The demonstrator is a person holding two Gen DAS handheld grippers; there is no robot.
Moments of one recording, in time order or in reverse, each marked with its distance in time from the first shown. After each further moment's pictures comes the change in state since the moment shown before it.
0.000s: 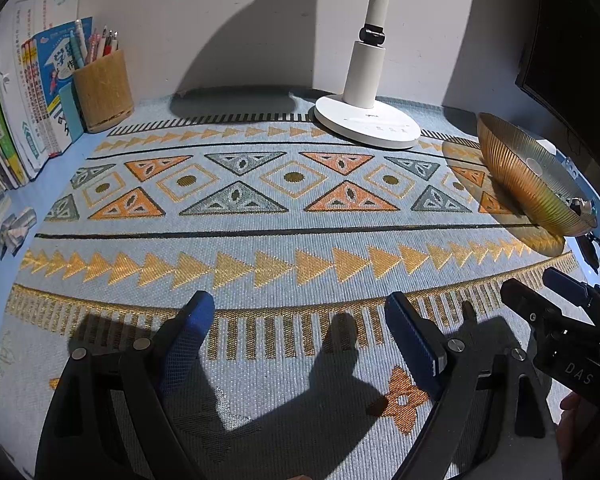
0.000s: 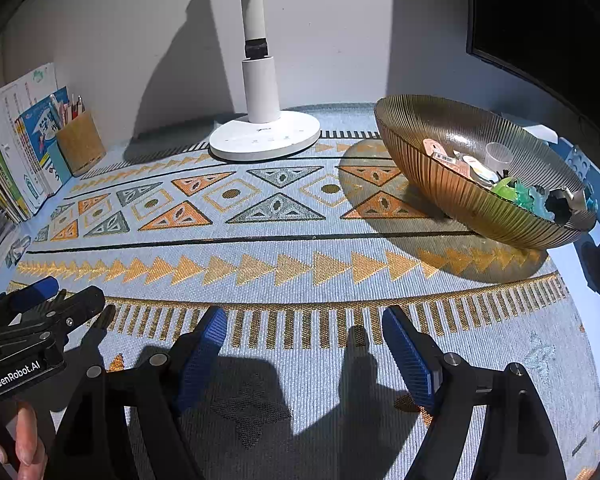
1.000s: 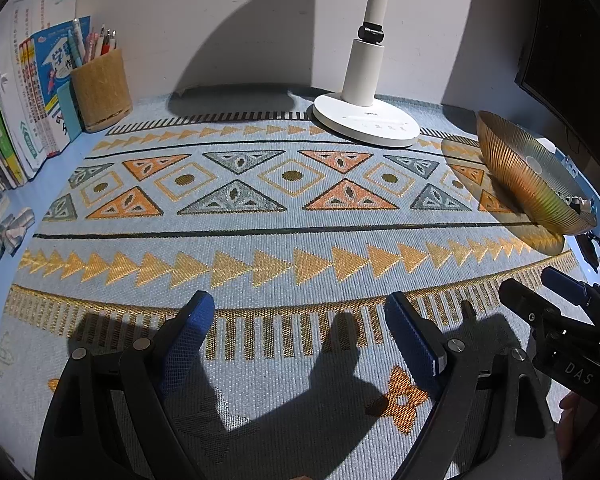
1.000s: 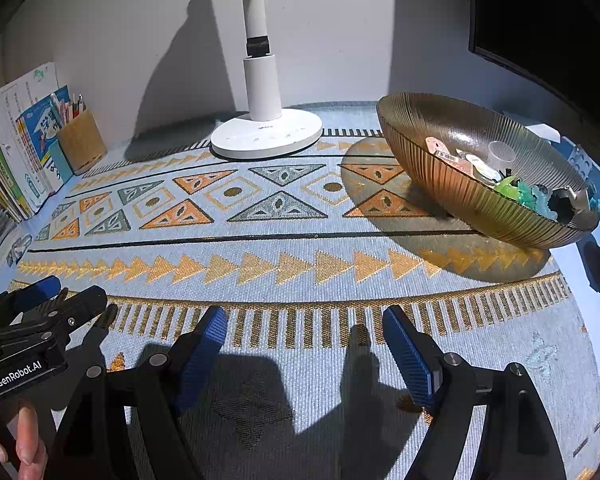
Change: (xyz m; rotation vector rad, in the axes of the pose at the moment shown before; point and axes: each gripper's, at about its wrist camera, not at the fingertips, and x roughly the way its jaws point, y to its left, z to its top) left arm 0.002 -0.001 -0.001 0.001 0.001 -0.002; right arm 0.000 0.002 -0.001 -0.003 0.003 0.003
